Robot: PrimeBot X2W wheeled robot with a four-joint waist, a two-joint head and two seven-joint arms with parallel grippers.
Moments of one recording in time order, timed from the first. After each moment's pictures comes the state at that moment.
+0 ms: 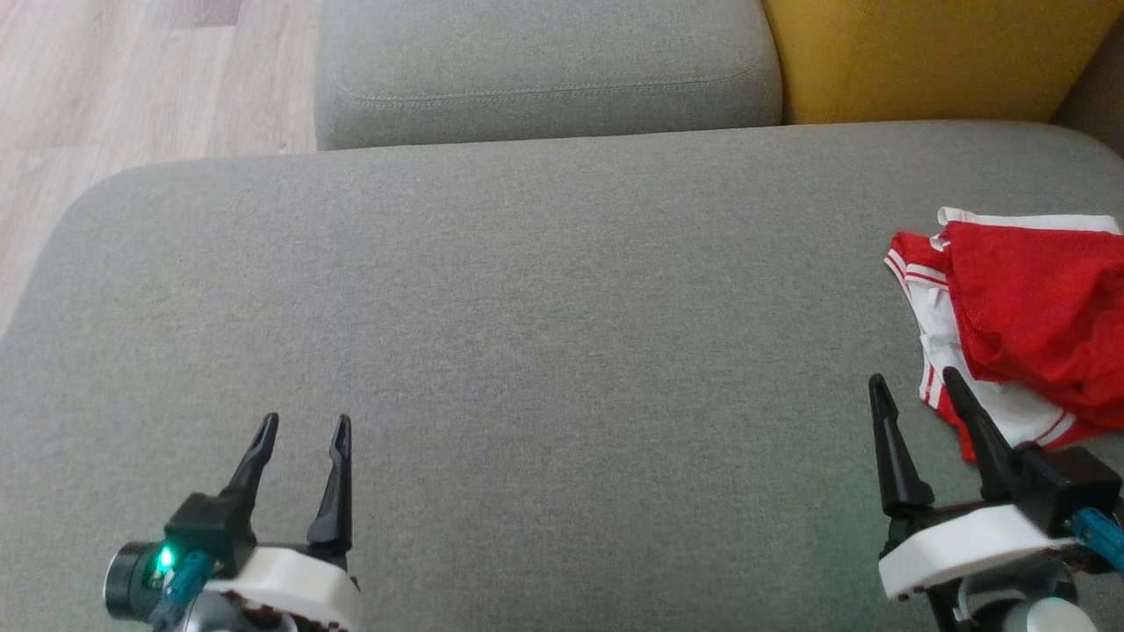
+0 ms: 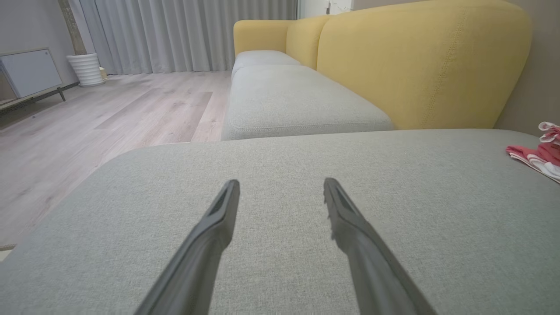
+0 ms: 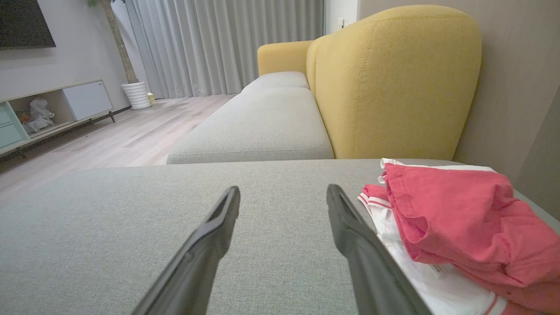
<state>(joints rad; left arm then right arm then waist) 0.10 0.18 -0.22 0.07 -0.19 0.08 -0.19 0.13 -0.05 0.00 -0.09 0.12 0.12 0.03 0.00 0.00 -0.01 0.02</state>
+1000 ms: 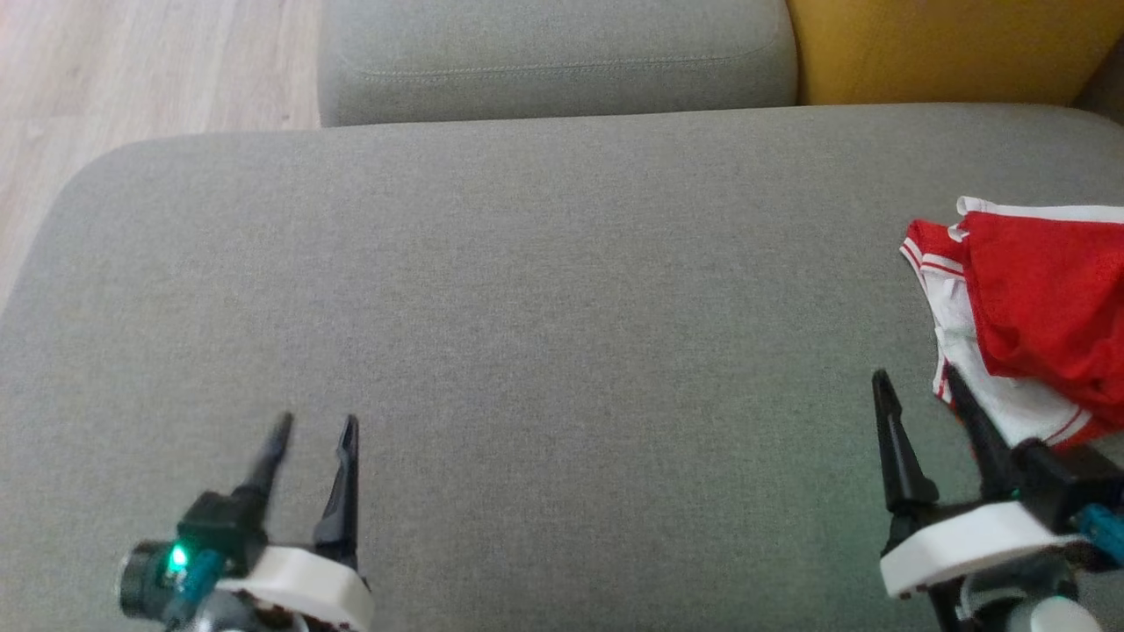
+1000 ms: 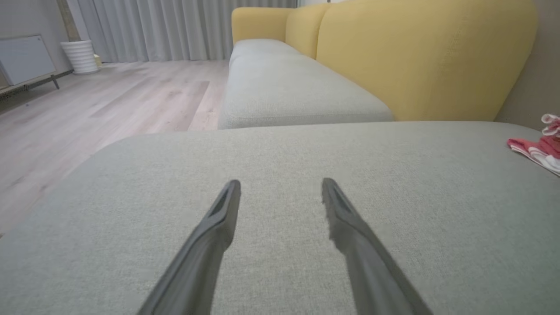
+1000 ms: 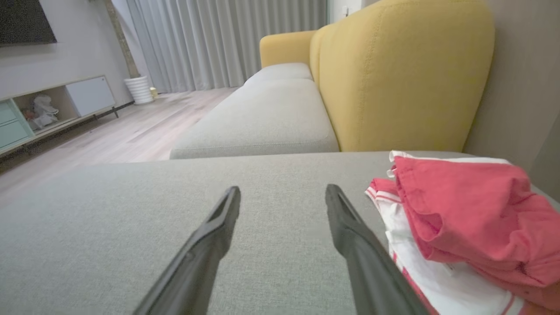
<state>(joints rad) 0.09 0.18 -0.24 0.08 -0.20 0.09 -0.20 0.13 -0.05 -0.01 -0.10 0.14 0.12 0.05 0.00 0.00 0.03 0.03</state>
